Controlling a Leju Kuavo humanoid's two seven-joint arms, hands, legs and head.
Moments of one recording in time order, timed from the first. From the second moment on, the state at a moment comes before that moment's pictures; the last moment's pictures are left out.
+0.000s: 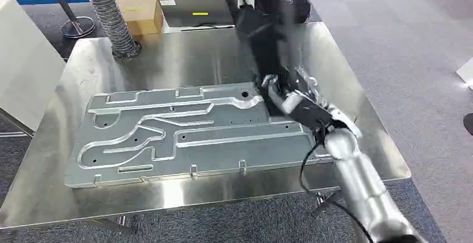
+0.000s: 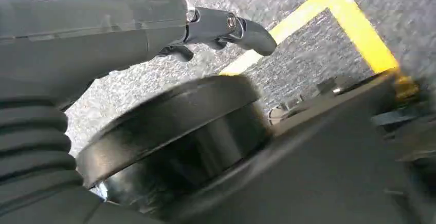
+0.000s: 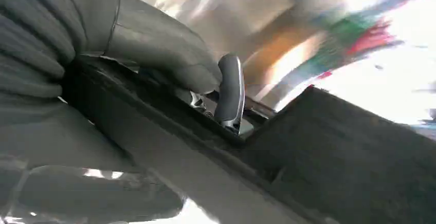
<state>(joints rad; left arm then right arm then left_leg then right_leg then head) -0.08 -0.17 0.41 -0.20 -0.91 0.06 -0.05 -0.60 -0.16 0.24 -1.44 0.49 0.20 -0.36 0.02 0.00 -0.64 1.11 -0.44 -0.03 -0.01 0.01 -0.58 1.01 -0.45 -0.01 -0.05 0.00</state>
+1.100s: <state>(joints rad) -0.09 -0.17 0.48 -0.20 -0.93 0.06 -0.12 -0.84 -0.16 0.73 -0.67 0.98 -0.19 -0.36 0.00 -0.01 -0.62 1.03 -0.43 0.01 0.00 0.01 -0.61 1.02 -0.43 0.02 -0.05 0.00</state>
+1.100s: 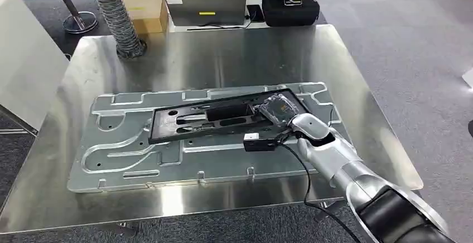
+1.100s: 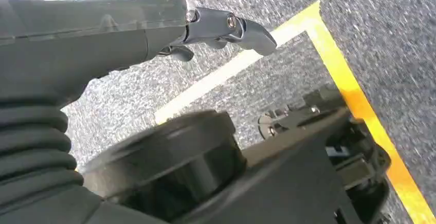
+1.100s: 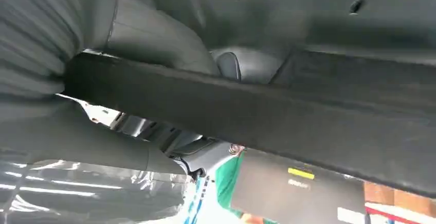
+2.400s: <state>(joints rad) -0.05 -0.15 0.50 -0.20 -0.95 0.05 -0.09 -0.85 -0.13 0.70 -0.59 1.03 -0.20 -0.37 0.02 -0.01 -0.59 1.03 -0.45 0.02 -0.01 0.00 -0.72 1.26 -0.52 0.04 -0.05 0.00</state>
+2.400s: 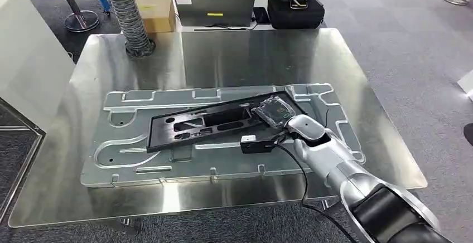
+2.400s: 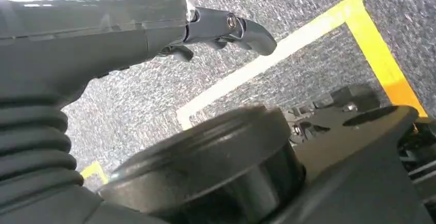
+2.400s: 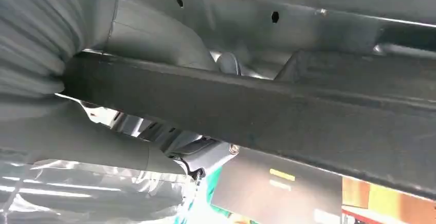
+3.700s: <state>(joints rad) -0.05 -0.16 0.53 -0.20 -0.93 0.03 -0.05 -0.86 -0.11 0.69 -0.58 1.05 -0.18 -0.35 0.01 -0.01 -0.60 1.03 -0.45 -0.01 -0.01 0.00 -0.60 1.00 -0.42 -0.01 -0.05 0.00</state>
